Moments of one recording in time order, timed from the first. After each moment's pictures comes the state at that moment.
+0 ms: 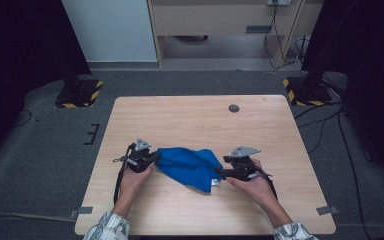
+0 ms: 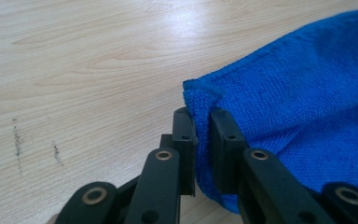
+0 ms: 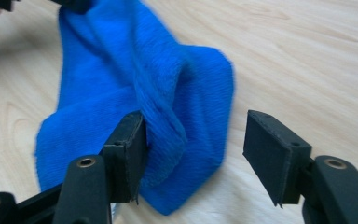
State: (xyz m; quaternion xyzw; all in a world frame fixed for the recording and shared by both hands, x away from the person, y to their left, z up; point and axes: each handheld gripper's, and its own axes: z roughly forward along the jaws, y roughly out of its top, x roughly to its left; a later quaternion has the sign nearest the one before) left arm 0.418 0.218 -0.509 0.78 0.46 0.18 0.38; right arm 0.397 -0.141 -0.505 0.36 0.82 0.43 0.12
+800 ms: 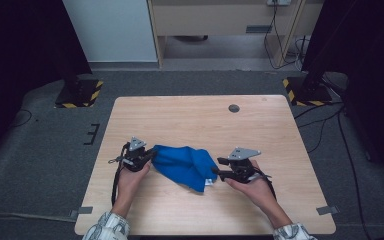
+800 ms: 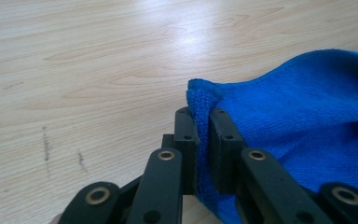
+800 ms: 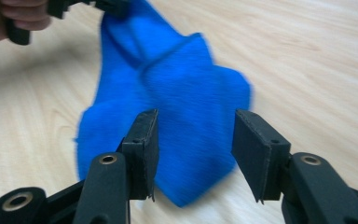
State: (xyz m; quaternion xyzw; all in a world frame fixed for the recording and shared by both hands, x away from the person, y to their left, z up) left arm 0.415 0.225 -0.502 0.75 0.47 0.20 0.41; right arm 0.387 -0.134 -0.494 0.31 0.82 0.47 0.11
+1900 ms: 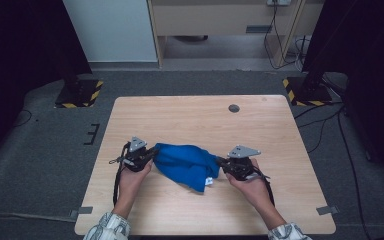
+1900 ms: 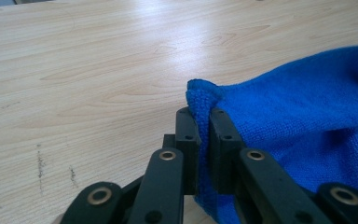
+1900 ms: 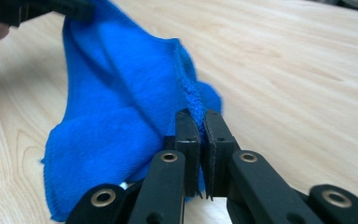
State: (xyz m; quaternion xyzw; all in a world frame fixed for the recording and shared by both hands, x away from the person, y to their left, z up) left arm 0.411 0.221 -0.494 0.75 0.46 0.21 0.43; right arm 0.391 -0.135 -0.491 0.35 0.80 0.47 0.15
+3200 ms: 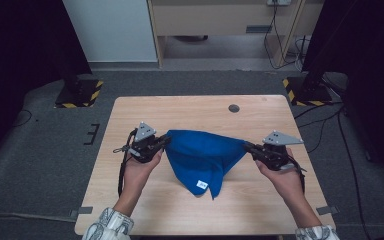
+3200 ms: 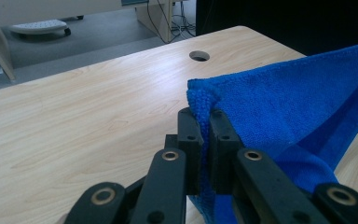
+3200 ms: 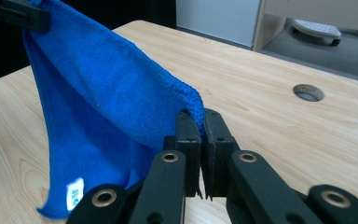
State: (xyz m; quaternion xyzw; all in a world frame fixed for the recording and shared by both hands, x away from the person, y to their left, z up) left arm 0.396 0.178 -0.407 0.75 0.40 0.21 0.48; right arm 0.384 -0.209 -0.417 0.37 0.76 0.49 0.20
